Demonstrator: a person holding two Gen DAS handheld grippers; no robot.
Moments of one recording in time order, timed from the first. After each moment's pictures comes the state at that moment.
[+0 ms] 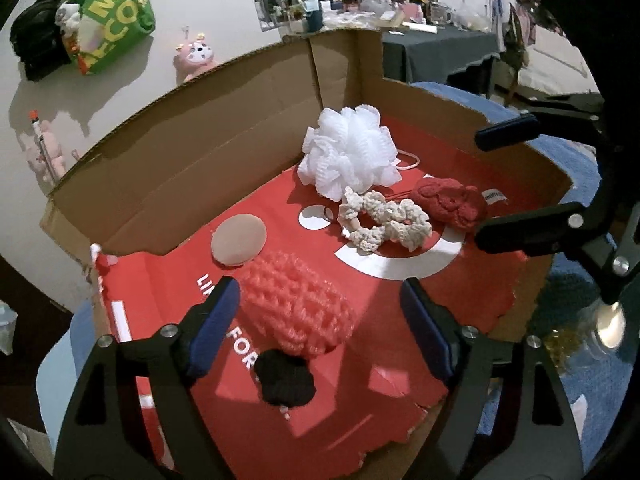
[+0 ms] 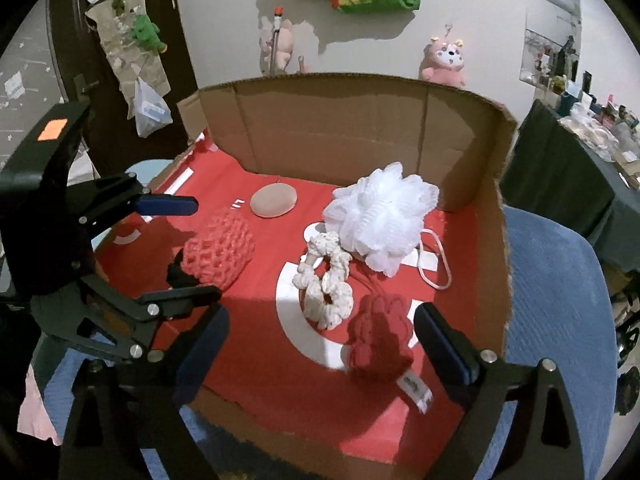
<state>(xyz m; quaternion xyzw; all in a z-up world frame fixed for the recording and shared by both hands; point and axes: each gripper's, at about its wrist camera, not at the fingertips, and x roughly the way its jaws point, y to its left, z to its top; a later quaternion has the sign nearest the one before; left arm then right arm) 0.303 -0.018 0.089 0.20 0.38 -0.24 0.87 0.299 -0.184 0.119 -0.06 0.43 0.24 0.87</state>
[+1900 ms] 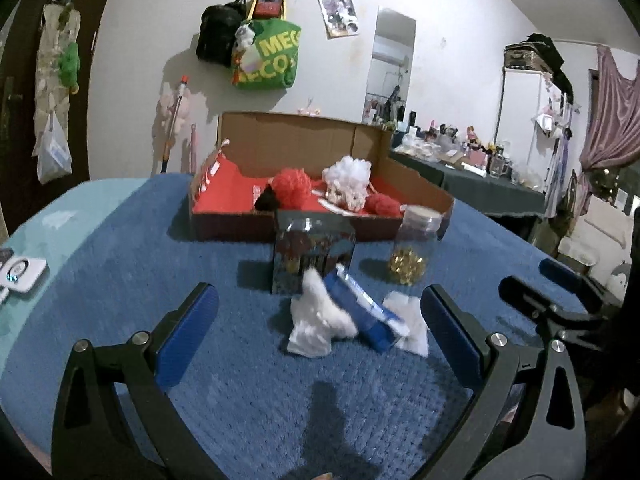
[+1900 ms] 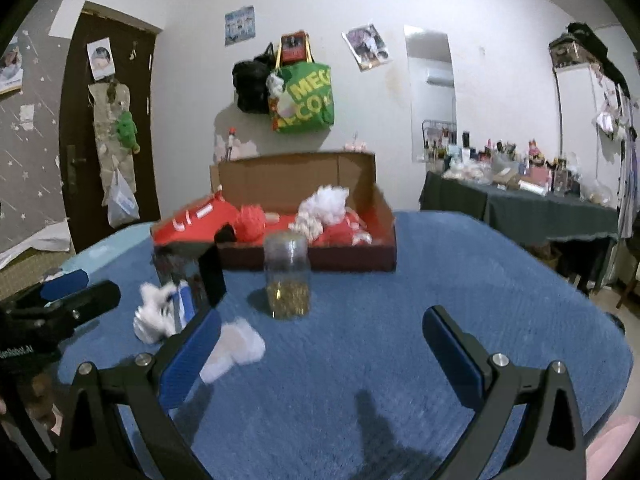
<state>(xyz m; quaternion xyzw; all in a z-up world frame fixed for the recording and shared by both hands) -0.001 0.017 0.057 -0.05 0.21 -0.09 0.97 0.007 -0.224 0.073 0.00 0.20 0.10 0.98</state>
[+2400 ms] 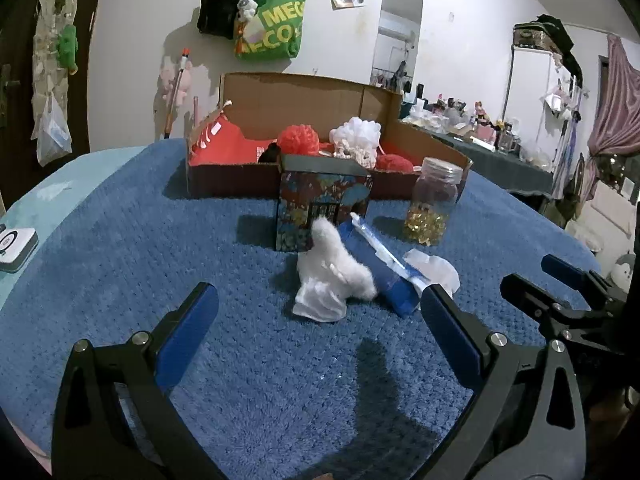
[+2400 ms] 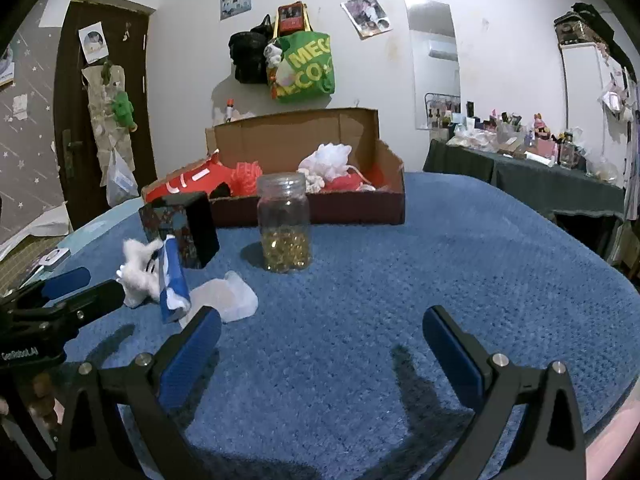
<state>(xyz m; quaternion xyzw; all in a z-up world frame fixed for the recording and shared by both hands) 0.010 0.017 0.024 -0.04 0.26 -0.09 0.96 0.014 -0.224 0.043 0.00 0.25 0.10 0.96</state>
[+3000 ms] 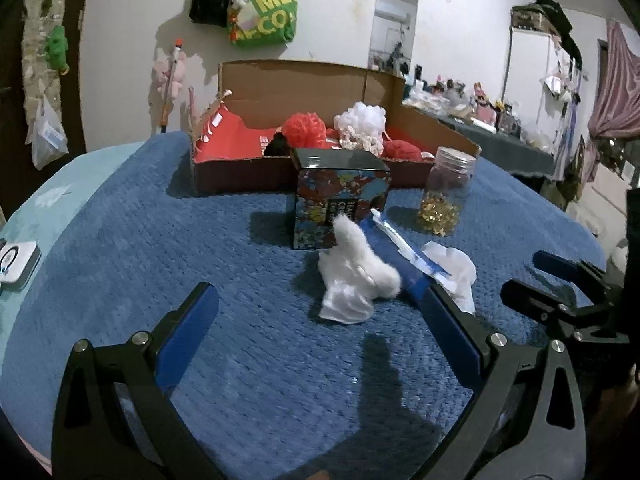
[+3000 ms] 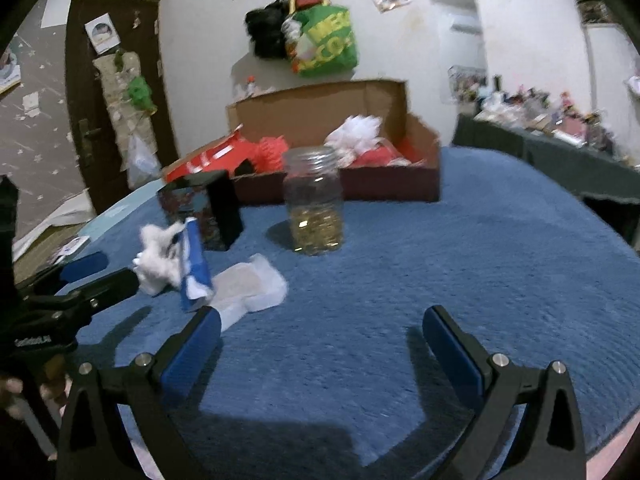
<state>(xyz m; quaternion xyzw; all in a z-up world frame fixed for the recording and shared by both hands) 0.025 0.028 0.030 -0.02 0.29 -0.09 0.95 0.032 -0.214 0.042 0.01 0.30 0.17 0.94</state>
